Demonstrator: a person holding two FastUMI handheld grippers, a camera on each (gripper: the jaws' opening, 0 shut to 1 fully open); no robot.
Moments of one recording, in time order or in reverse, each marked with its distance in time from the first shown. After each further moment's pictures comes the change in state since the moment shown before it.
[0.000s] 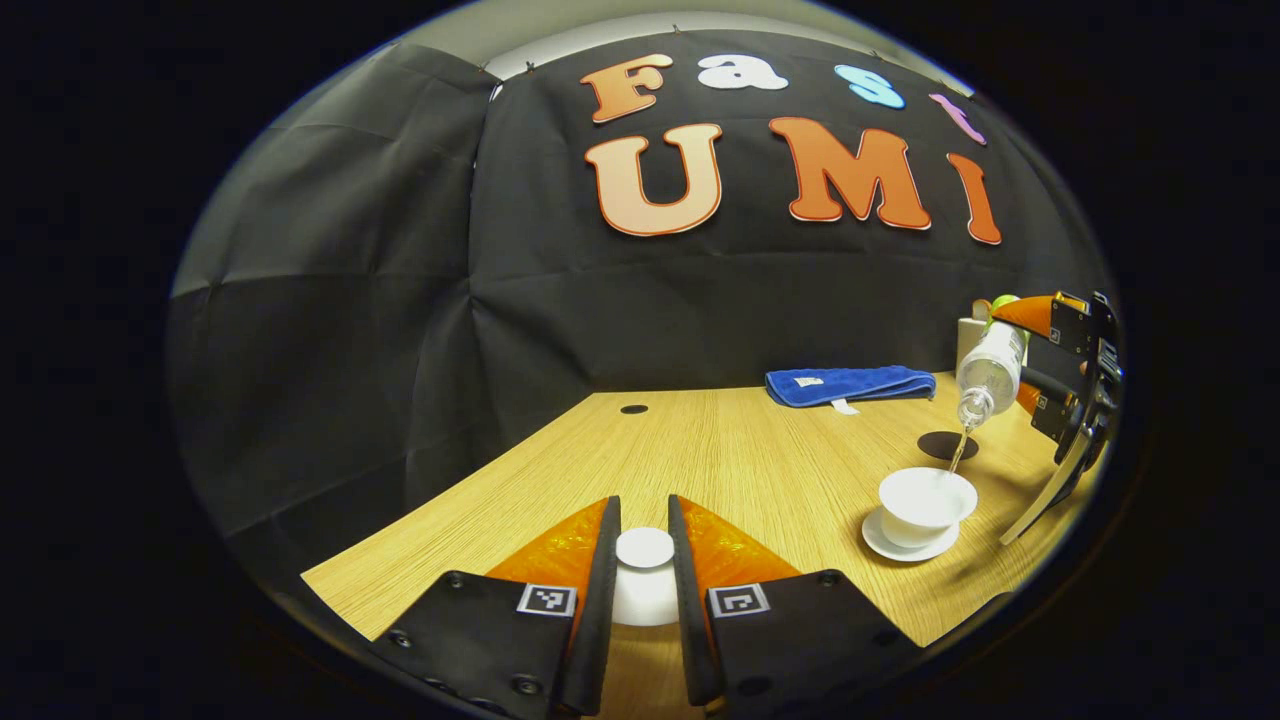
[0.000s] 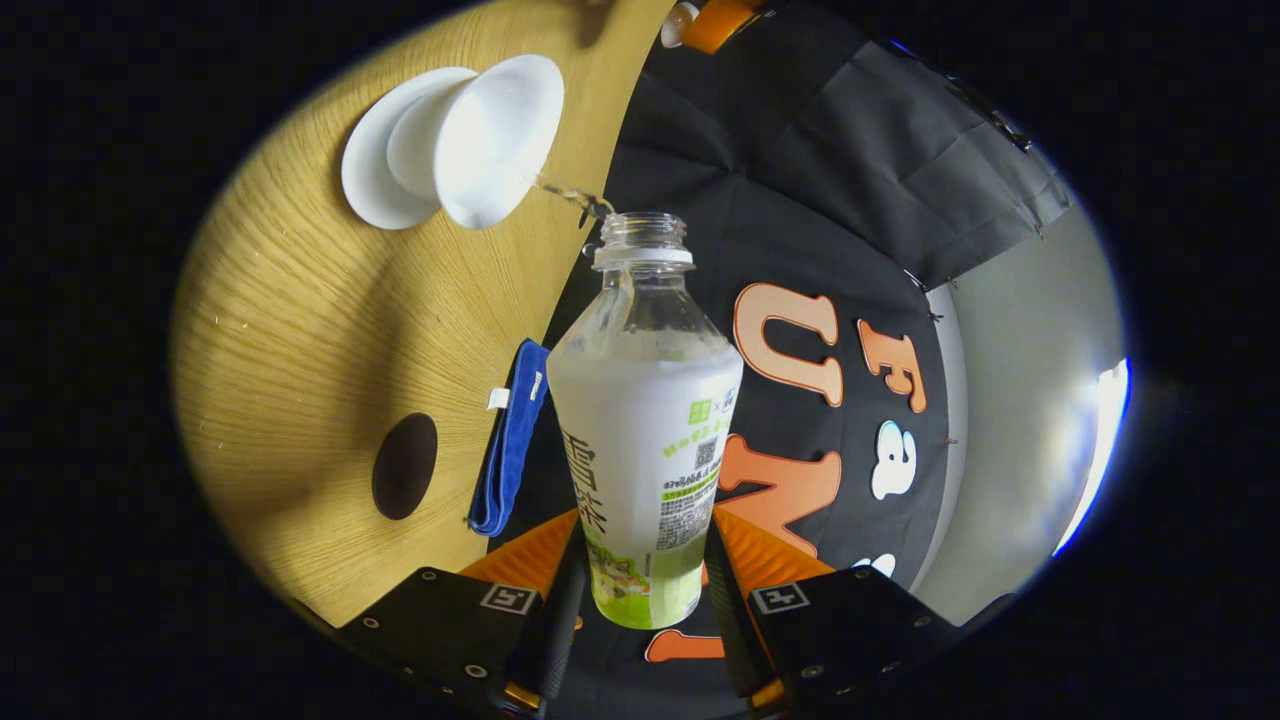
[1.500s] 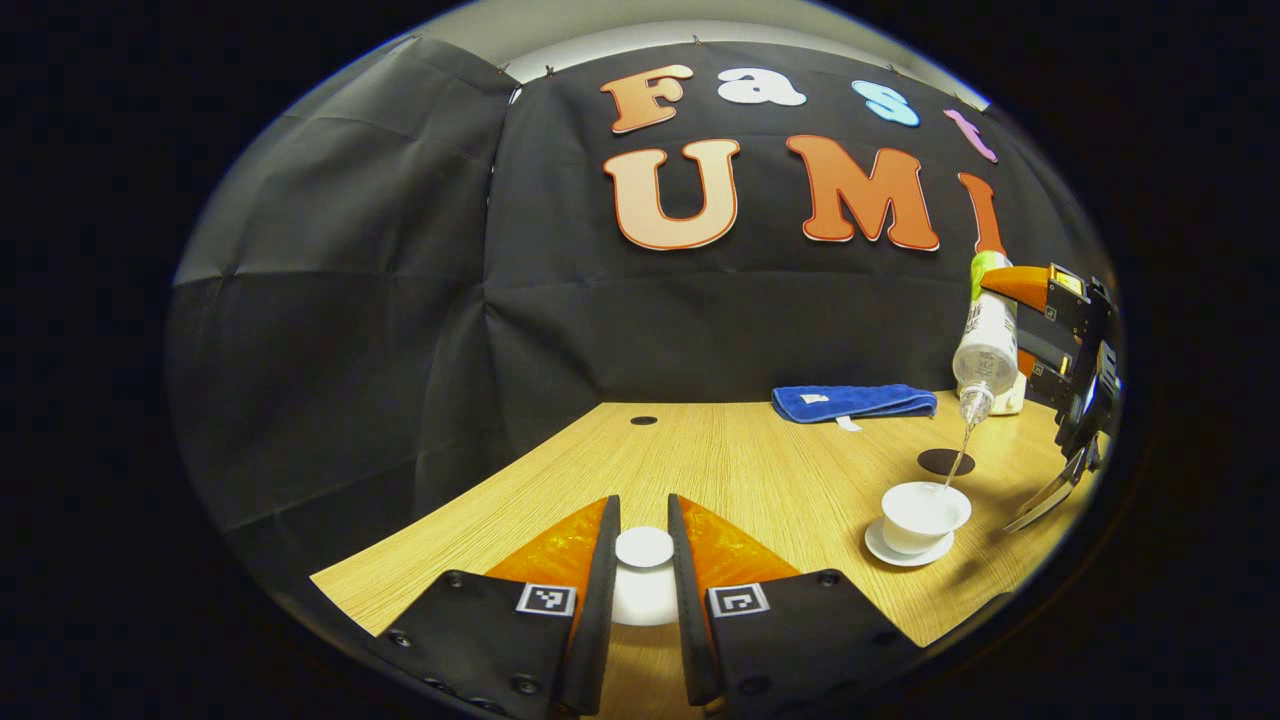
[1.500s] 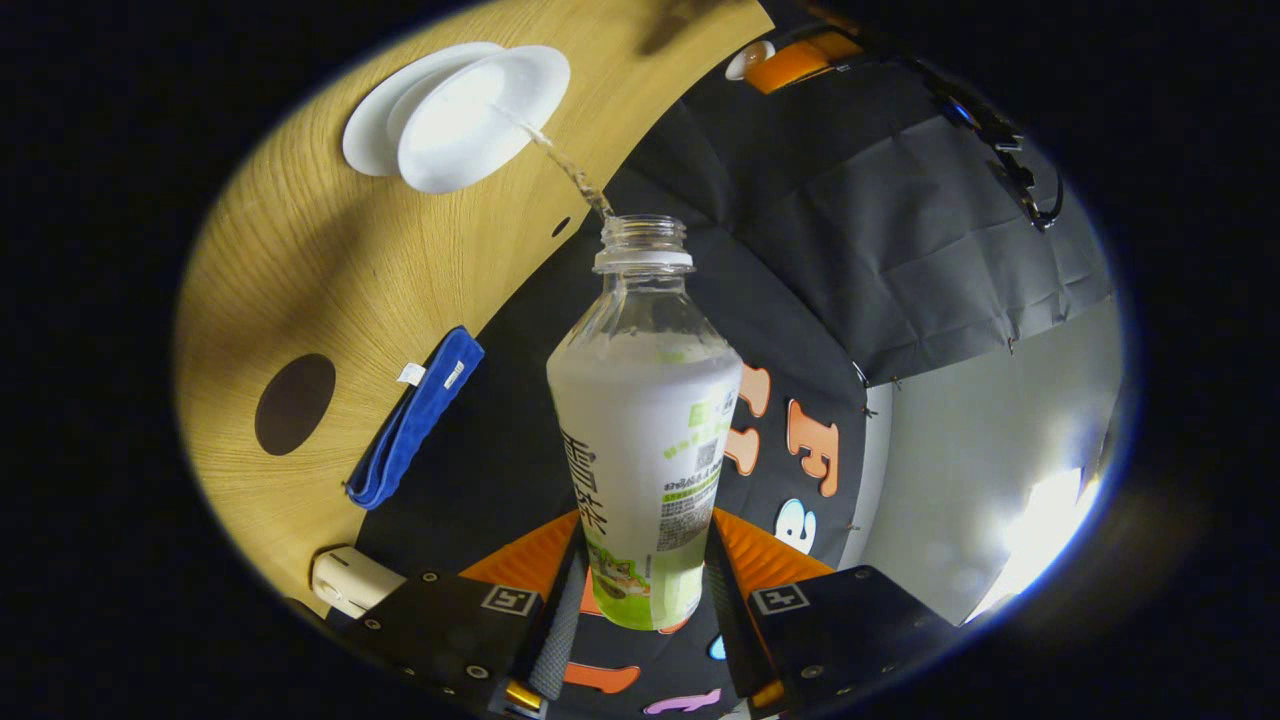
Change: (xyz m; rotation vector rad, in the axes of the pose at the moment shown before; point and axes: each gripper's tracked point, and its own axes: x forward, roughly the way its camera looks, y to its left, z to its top) left arm -0.011 0.023 0.010 -0.028 -0.027 0.002; right arm -0.002 -0.050 0.026 -0.306 -0.143 -0.231
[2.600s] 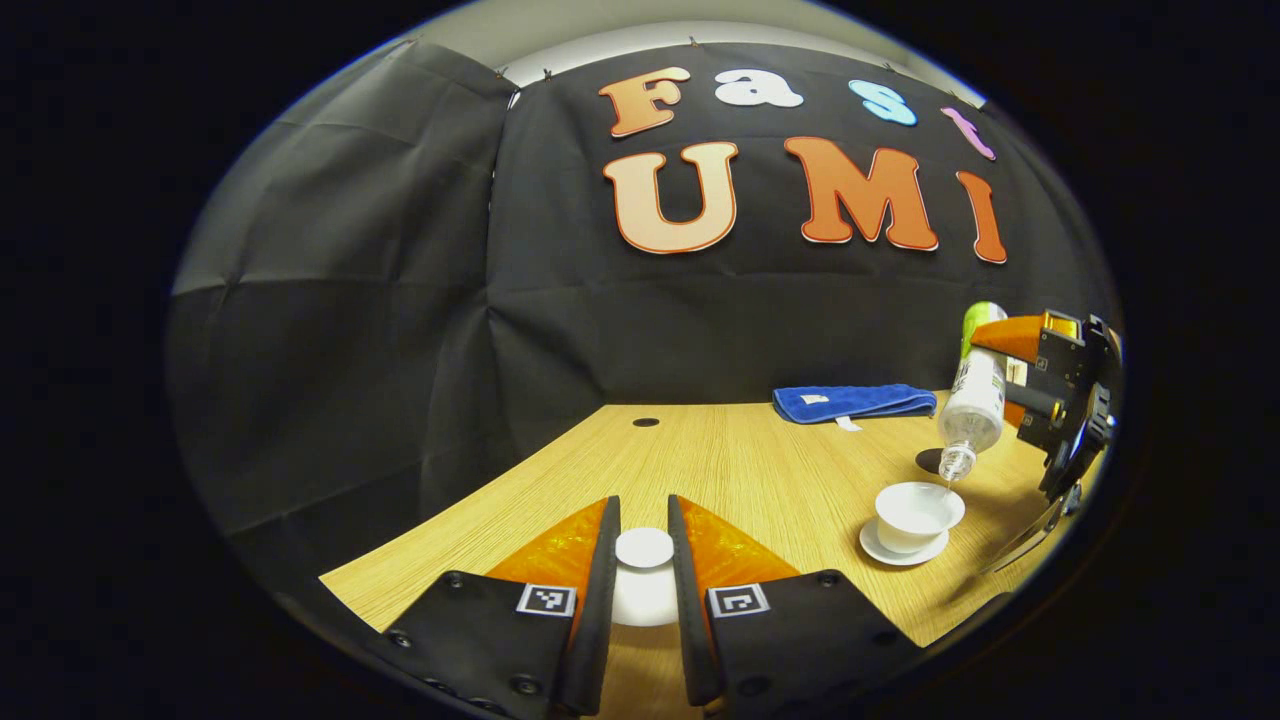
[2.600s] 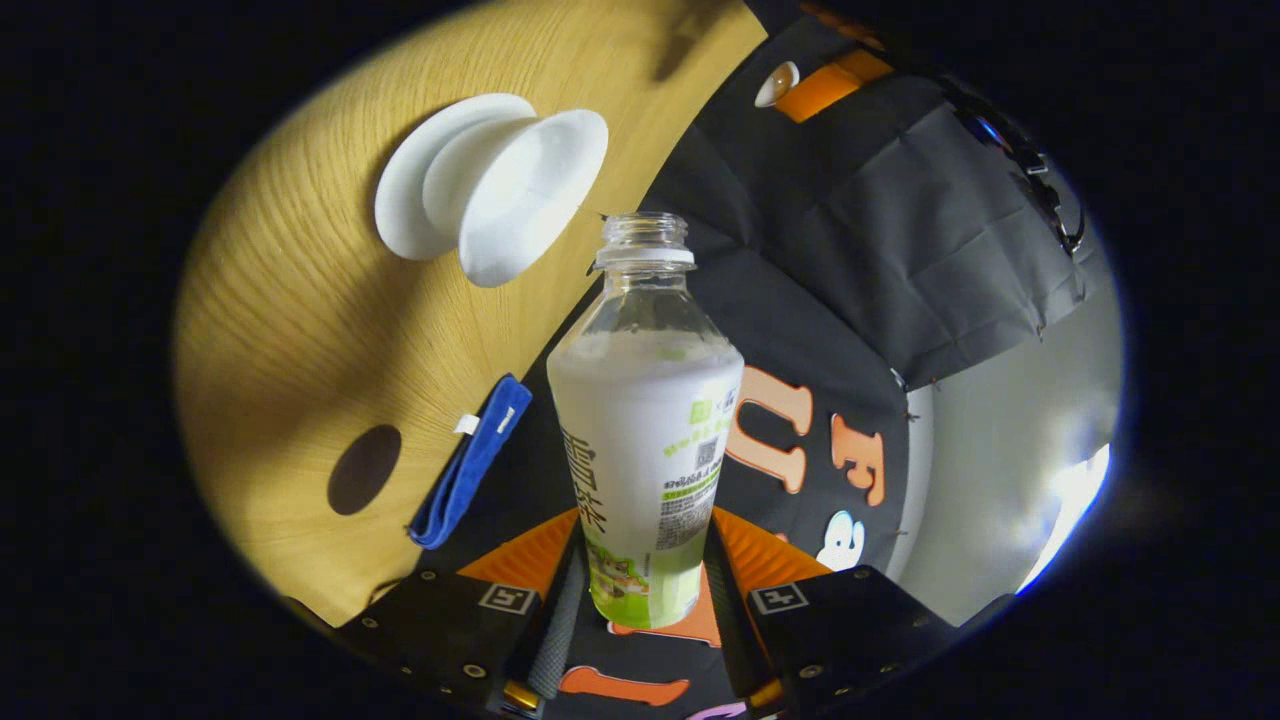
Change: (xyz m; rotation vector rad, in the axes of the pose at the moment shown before) left arm -0.006 -0.003 0.003 0.008 -0.005 0.006; right arm 0.003 0.038 0.008 0.172 -0.056 0.191
